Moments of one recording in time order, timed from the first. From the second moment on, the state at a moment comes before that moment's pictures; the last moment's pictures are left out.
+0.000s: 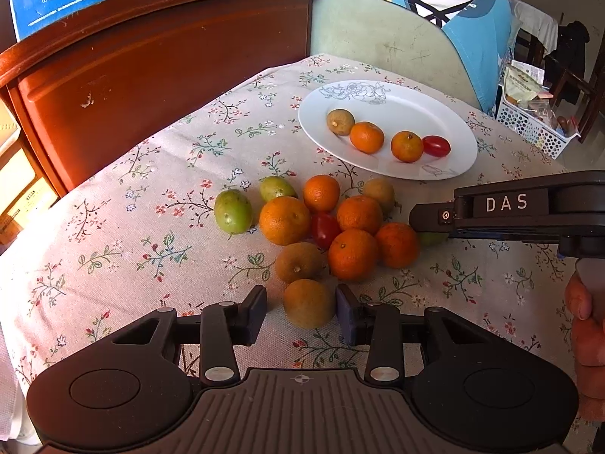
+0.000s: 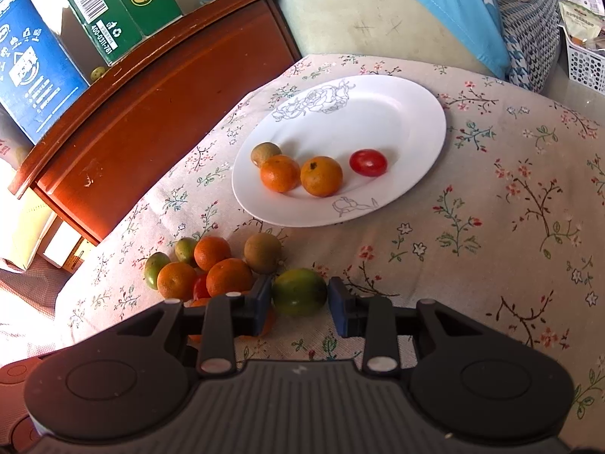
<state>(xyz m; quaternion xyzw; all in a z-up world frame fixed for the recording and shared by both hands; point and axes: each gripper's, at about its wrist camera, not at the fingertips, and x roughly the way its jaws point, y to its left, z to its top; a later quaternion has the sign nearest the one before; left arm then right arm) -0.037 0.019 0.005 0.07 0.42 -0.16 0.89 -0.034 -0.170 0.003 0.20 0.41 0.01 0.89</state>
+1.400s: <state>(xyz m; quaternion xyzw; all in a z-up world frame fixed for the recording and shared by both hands) -0.001 -0.006 0.084 0.01 0.34 -0.20 0.92 -0.029 -0.226 0.073 0.18 0.35 0.03 0.92</state>
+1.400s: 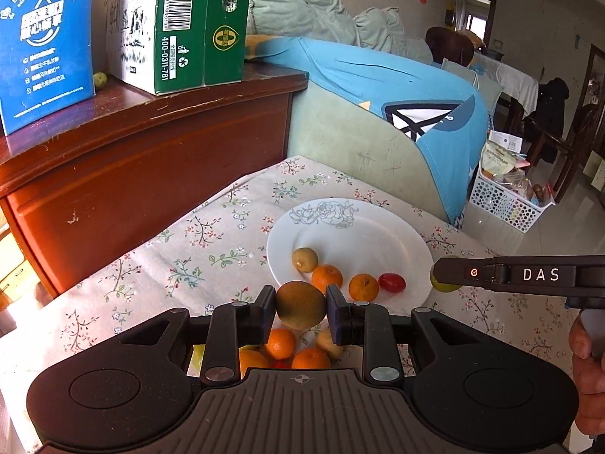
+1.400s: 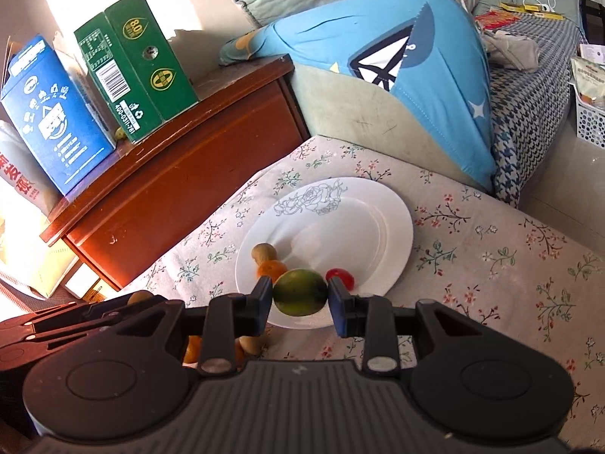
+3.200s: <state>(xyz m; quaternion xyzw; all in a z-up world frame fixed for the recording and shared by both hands) 0.130 -0.063 0.032 0.00 0.37 -0.23 0.90 0.076 -0.249 0.012 0.27 0.37 -0.03 0.89</state>
